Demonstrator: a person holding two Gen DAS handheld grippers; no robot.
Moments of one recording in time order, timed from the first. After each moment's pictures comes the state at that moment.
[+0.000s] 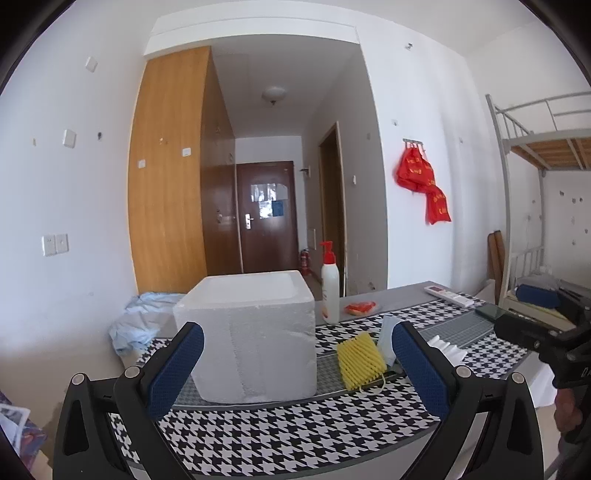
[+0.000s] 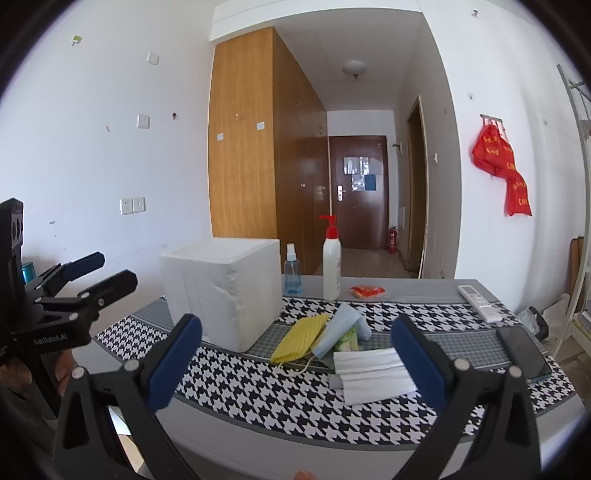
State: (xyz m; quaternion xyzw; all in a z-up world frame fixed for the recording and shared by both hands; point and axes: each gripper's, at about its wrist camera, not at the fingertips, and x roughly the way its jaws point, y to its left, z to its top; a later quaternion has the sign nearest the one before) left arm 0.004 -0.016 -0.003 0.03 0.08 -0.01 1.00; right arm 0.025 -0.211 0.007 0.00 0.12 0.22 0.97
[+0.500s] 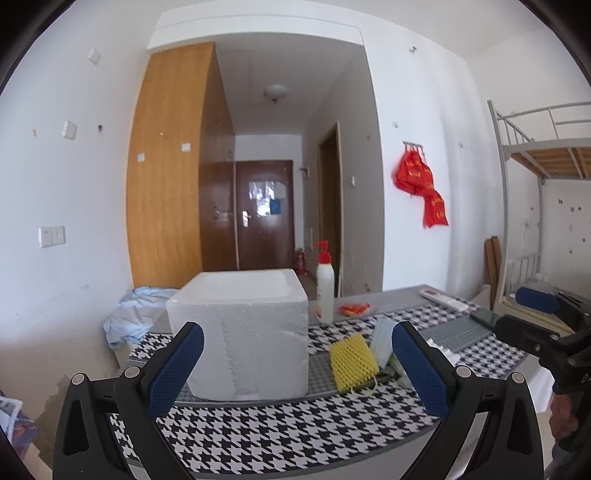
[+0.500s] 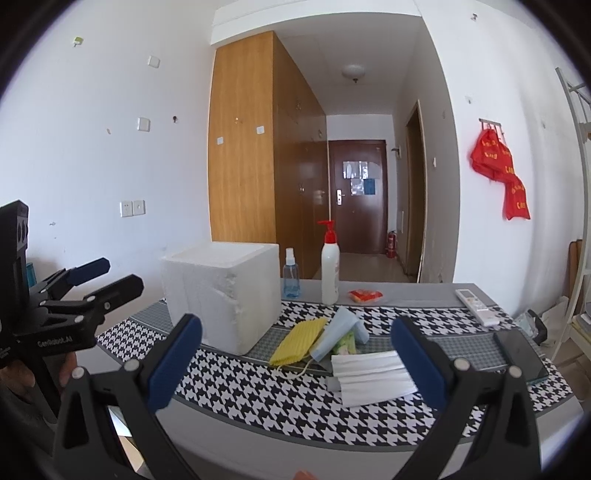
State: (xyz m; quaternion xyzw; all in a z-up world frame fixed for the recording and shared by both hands) left arm 0.002 -0.015 -0.002 0.01 0.07 -0.01 1.00; right arm 0.021 -0.210 0.006 0.00 0.11 0.22 0.97
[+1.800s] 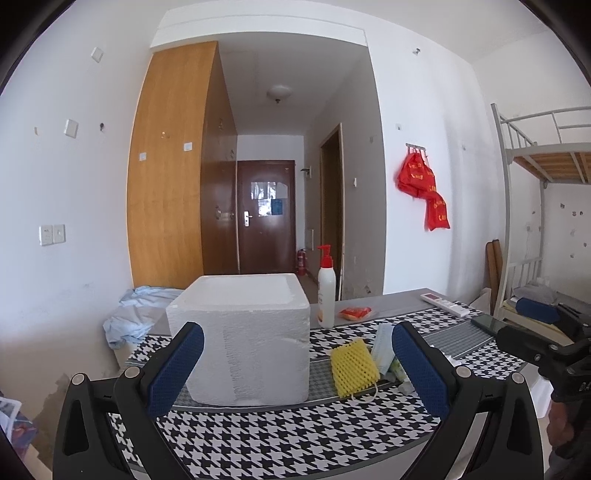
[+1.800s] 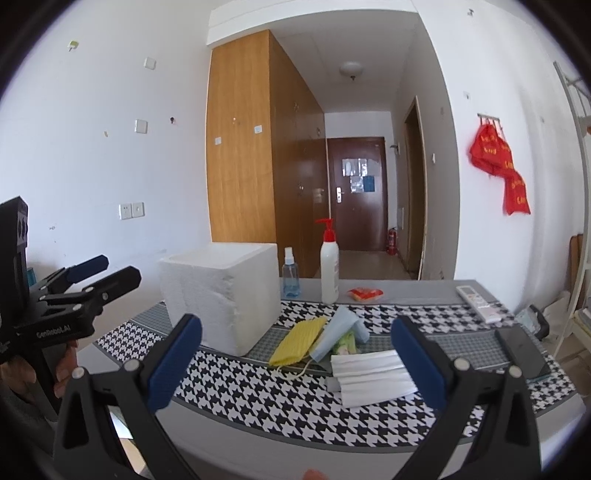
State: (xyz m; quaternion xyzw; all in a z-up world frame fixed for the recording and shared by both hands) left arm 0.013 -0.013 0.004 0.01 0.08 -0.01 1.00; right arm 0.031 -0.215 0.003 0.01 0.12 0.22 0.97
